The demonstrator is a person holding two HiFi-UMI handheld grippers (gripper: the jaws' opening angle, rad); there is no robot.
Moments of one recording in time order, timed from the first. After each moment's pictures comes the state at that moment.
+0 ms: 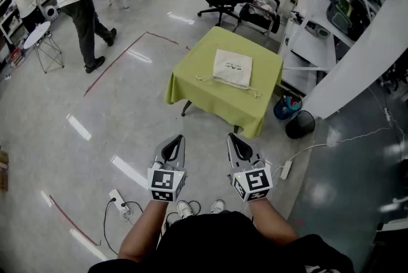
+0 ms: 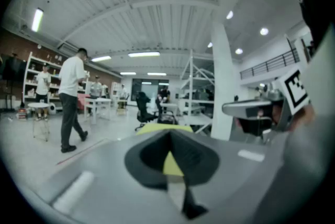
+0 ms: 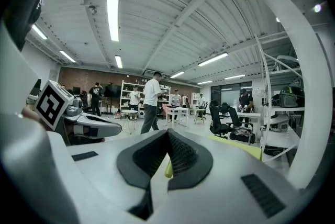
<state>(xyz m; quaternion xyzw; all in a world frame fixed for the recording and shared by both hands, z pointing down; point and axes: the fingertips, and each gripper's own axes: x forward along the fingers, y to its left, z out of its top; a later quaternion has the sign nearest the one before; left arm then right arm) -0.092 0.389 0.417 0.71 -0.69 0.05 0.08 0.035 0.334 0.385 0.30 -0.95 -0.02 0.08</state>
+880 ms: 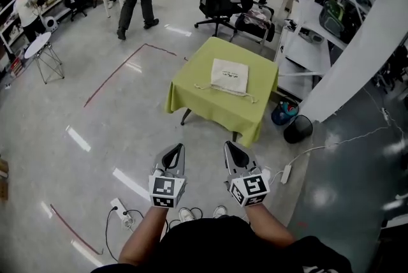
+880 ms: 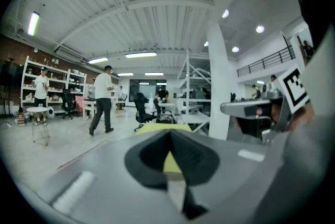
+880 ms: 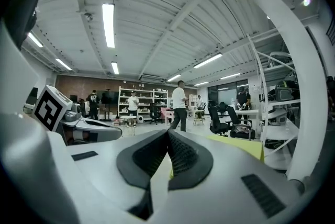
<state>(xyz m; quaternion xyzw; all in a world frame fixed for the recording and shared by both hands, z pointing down) -0.082 0.416 0.412 0.73 -0.68 0.06 0.07 0.043 0.365 0.384 0.32 -0.95 0.01 0.05</state>
